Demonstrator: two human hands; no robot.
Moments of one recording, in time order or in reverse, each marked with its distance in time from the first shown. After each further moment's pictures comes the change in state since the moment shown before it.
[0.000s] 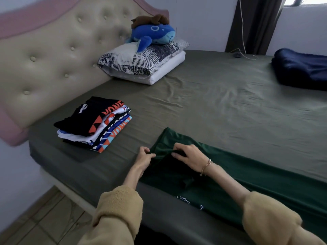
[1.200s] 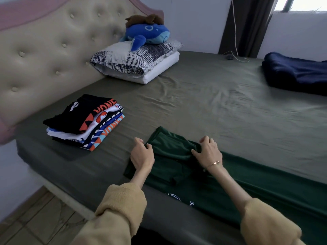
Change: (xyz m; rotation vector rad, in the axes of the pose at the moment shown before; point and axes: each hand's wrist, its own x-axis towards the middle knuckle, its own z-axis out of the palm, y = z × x) left_hand -0.023 0.020 0.037 0.407 0.497 0.233; right_hand -0.032 0.034 -0.019 -0.217 0.259 0.674
